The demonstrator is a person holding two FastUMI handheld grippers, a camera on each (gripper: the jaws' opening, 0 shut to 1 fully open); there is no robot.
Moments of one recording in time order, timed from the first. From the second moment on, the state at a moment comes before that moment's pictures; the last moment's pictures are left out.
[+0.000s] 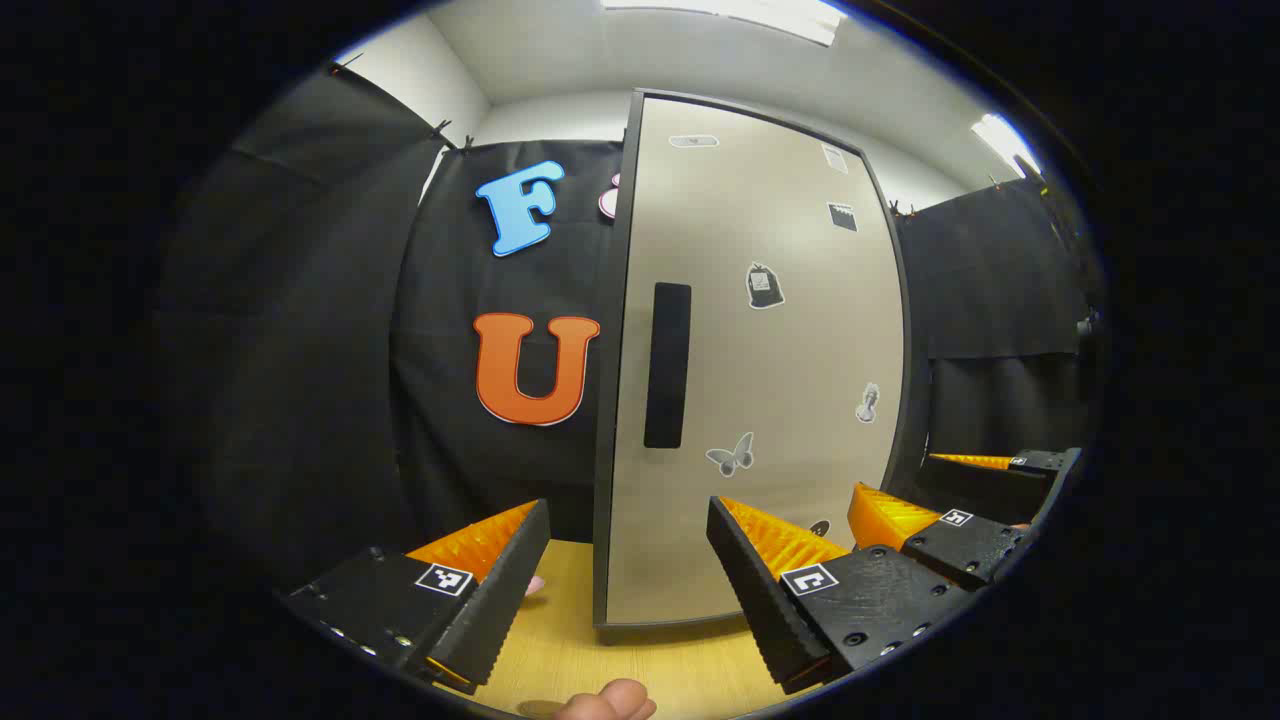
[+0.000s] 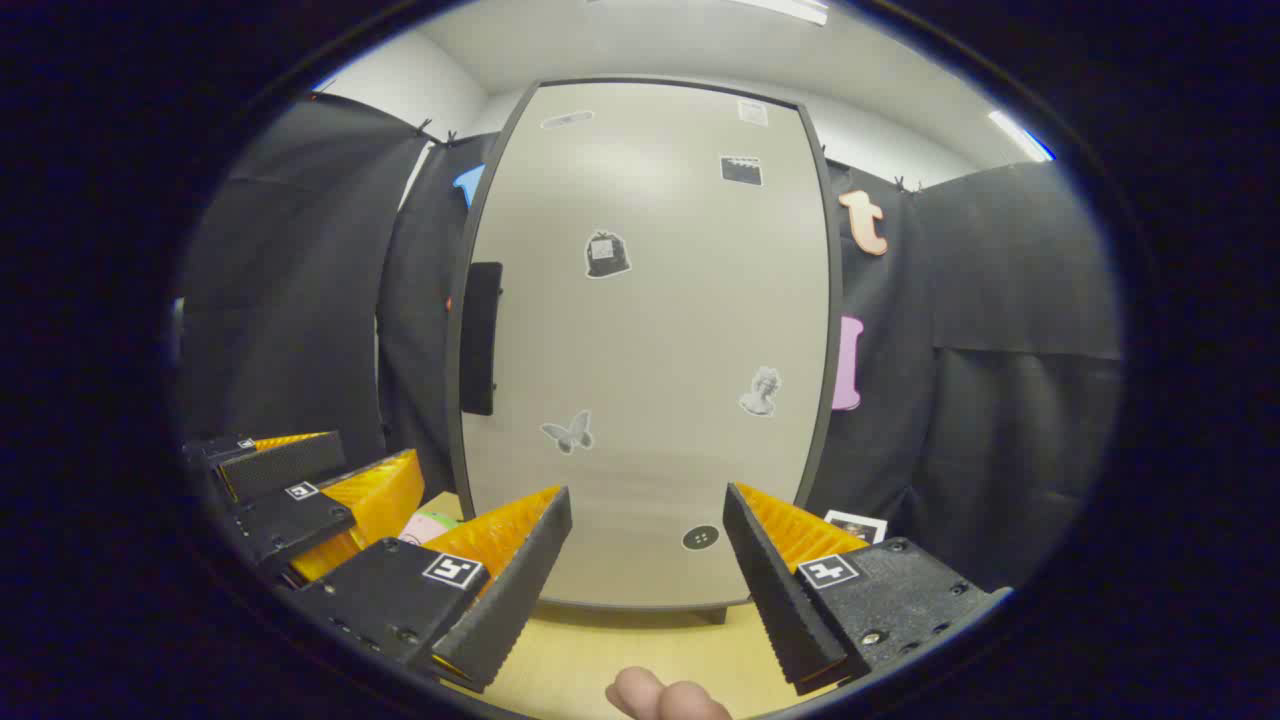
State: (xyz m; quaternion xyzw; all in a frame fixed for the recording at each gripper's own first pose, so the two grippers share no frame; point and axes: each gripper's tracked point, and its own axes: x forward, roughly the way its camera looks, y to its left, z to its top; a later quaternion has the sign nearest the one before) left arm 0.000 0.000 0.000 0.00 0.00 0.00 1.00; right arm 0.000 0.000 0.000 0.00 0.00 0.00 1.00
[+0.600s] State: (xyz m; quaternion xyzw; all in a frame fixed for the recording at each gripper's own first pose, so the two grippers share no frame) left arm -0.022 -0.022 -0.012 0.00 0.00 0.01 1.00; right arm -0.016 -0.015 -0.018 0.01 0.01 0.02 1.00
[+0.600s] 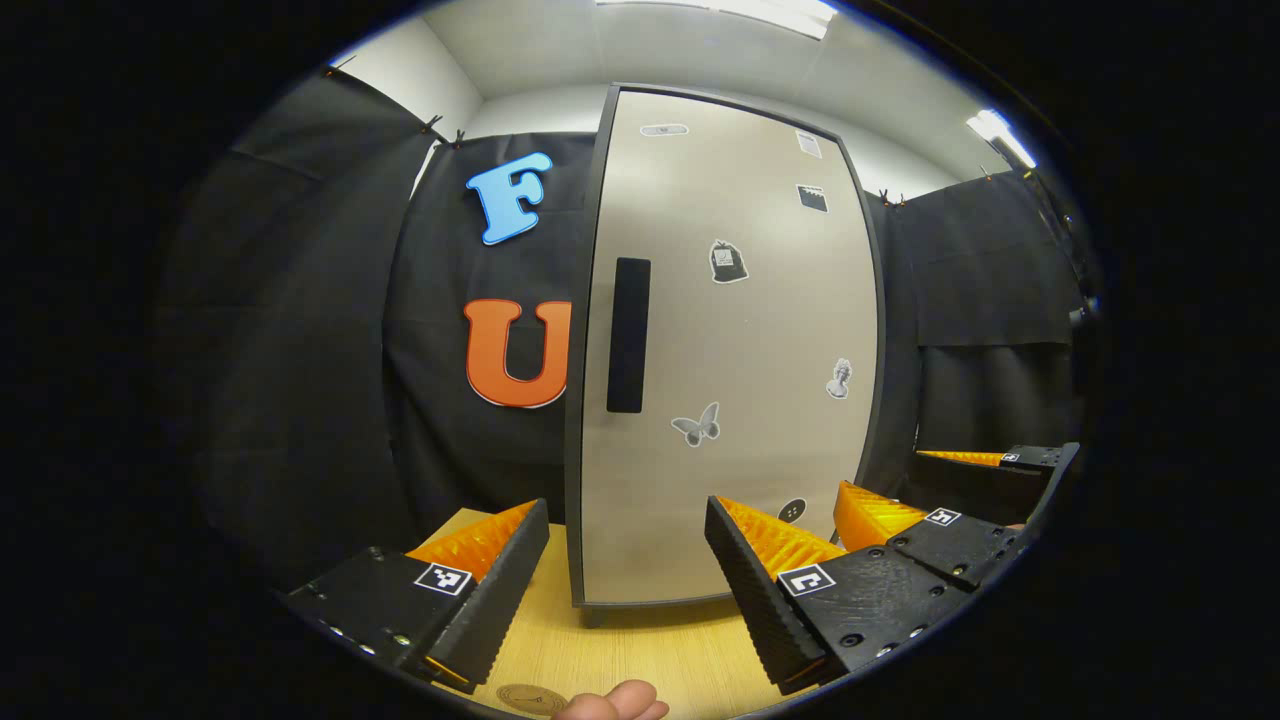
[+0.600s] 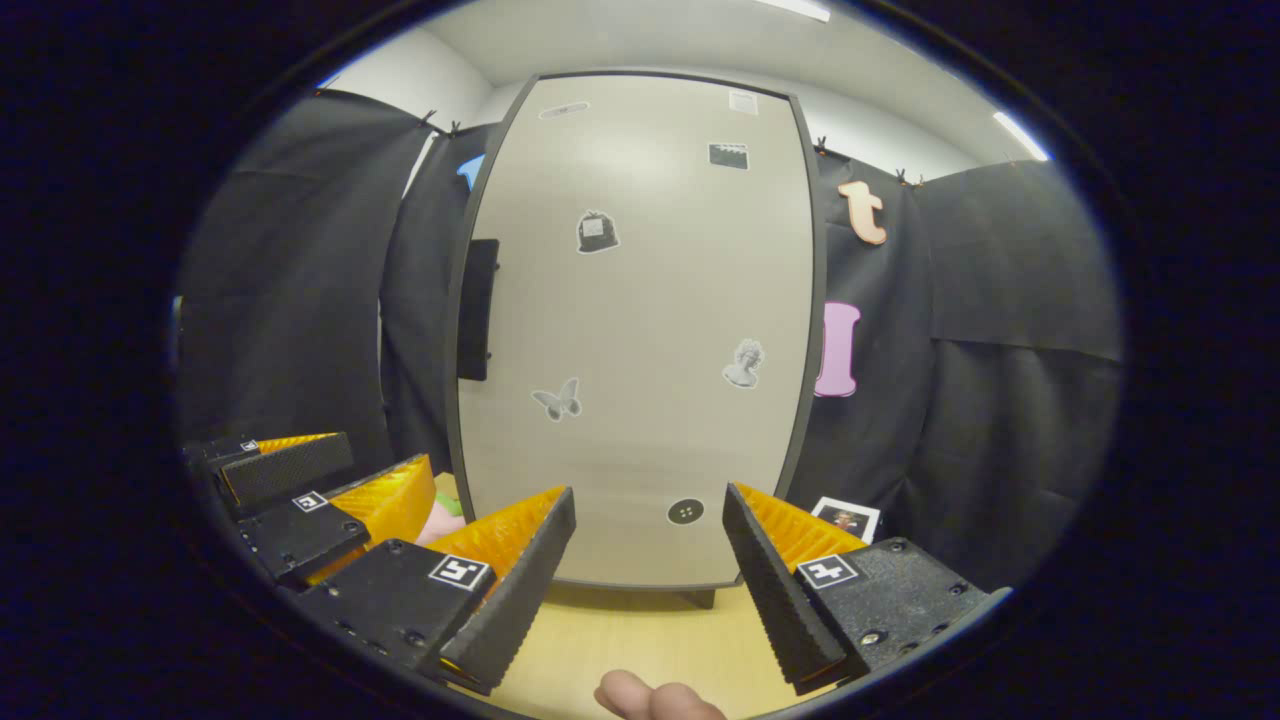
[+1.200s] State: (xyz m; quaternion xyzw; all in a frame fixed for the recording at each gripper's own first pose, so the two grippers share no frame) left arm -0.048 -0.009 -0.012 0.00 -0.02 0.03 1.00; right arm 0.016 -0.006 0.010 0.03 0.00 0.07 1.00
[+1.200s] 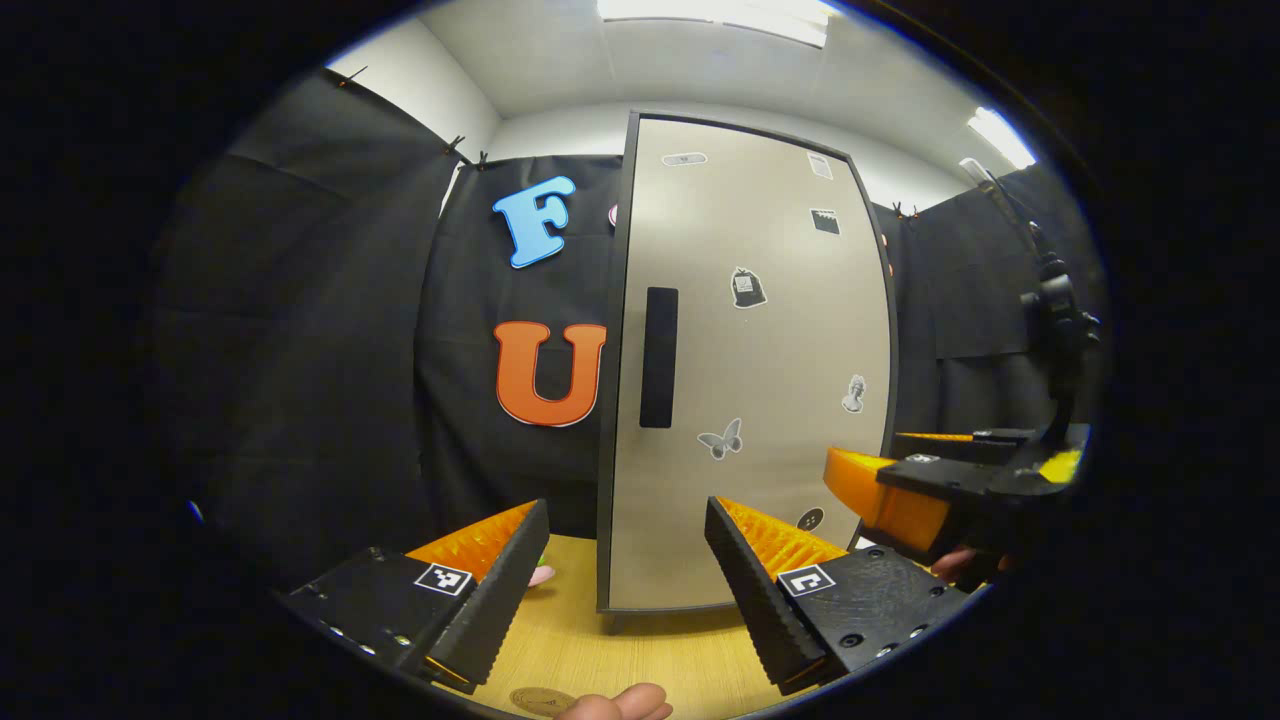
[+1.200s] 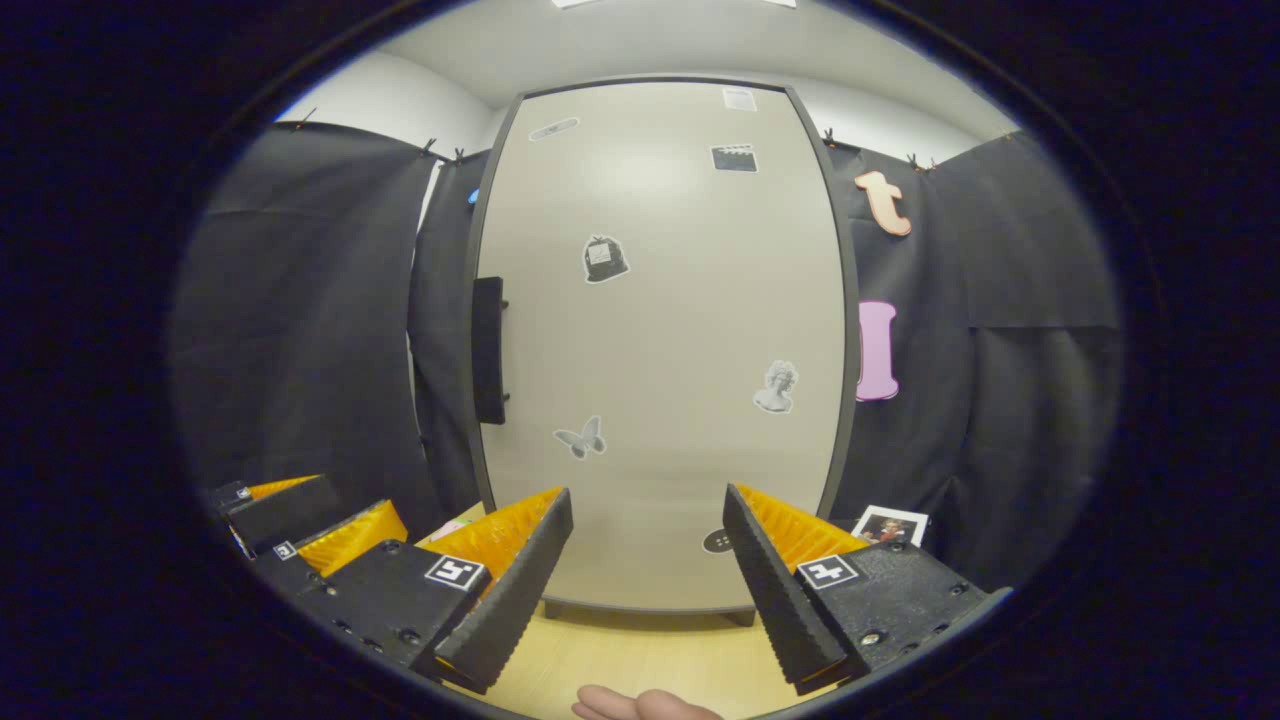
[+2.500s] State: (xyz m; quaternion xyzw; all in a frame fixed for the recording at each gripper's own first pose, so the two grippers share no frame) left arm -0.112 0.065 -0.034 0.01 0.00 0.09 1.00; right arm 0.128 0.150 0.093 -0.03 -0.05 0.15 0.99
